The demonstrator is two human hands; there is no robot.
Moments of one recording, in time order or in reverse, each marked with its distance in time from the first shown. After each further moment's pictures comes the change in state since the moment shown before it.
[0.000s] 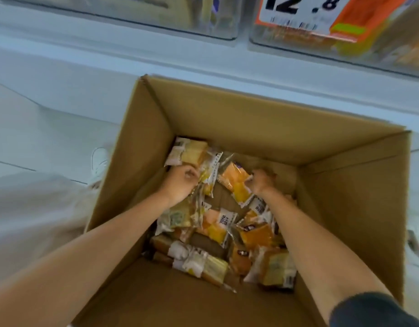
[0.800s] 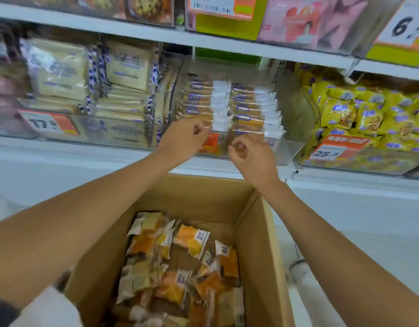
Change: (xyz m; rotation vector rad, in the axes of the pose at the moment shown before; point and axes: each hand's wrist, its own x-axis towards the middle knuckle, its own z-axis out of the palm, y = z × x) left_hand -0.140 0.297 -0.028 0.366 0.389 0.913; right_hand -0.263 -0.048 -0.270 0.108 1.089 -0.699
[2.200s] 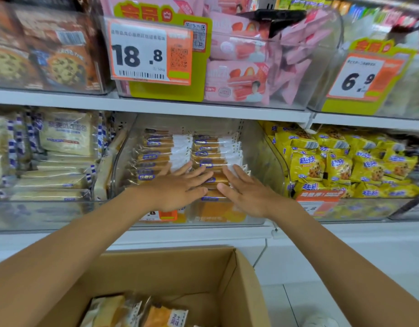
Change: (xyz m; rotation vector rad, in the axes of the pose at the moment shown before) left_hand 0.094 0.027 0.037 0.513 -0.655 0.300; right_hand 0.081 0.070 -0.054 -0.288 -0.747 0.246
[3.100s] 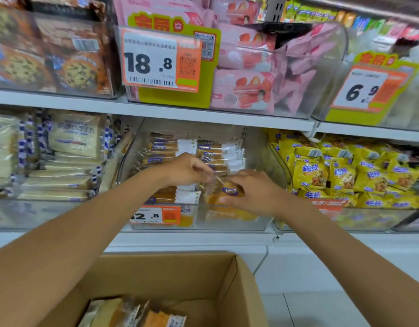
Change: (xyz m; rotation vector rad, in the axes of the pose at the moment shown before) left_hand 0.034 -0.008 -0.028 -0.703 0.188 -0.052; right_hand -0.019 -0.016 -0.031 -0.153 0.156 -0.213
